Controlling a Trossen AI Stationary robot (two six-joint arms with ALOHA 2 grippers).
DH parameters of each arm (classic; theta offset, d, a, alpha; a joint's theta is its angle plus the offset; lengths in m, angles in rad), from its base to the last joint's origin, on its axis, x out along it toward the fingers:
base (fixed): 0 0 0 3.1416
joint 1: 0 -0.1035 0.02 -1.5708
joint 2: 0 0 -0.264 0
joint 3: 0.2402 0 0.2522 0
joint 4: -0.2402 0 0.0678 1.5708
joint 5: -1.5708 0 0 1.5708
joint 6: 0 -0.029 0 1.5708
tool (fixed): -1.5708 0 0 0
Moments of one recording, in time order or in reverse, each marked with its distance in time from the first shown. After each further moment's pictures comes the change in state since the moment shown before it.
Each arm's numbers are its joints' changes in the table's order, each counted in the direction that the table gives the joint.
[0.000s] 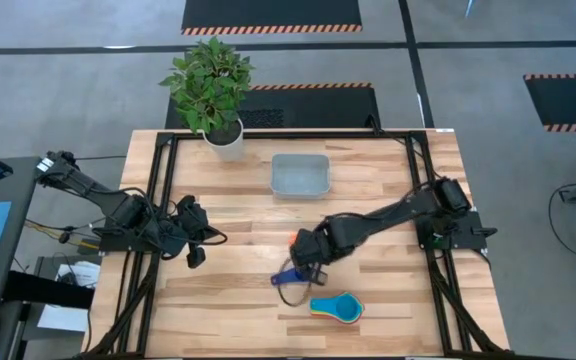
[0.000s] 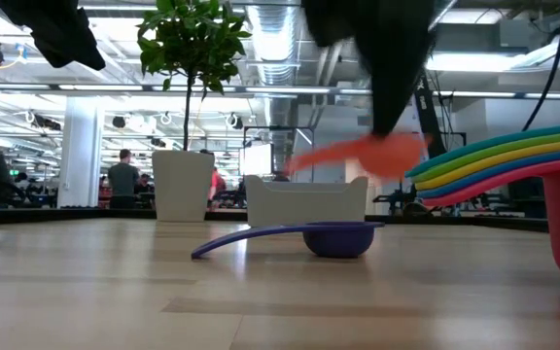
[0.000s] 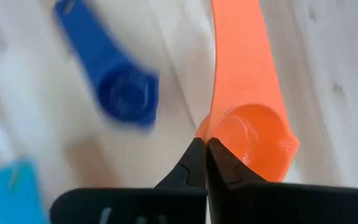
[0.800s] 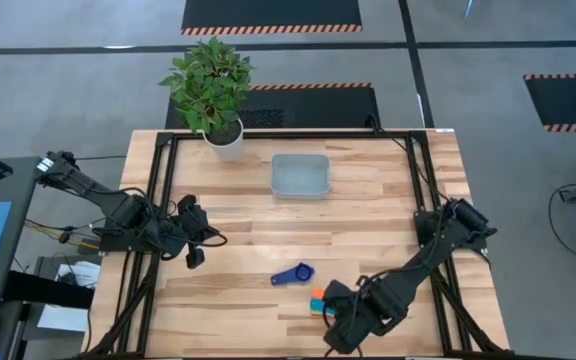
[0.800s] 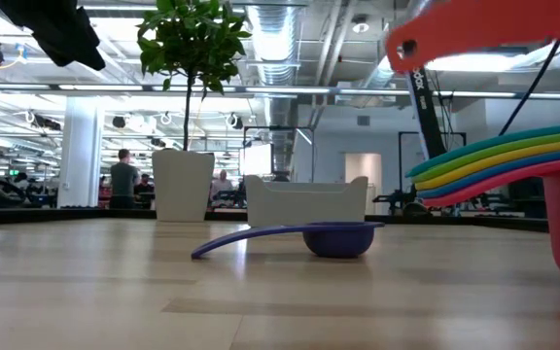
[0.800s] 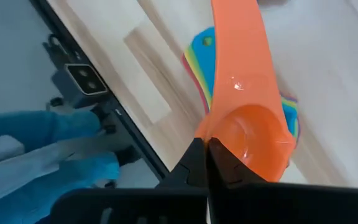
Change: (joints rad) left arm 0.000 0.000 0.000 0.000 0.000 -0.056; right arm -0.401 -0.013 0.206 -0.071 -0.027 -0.695
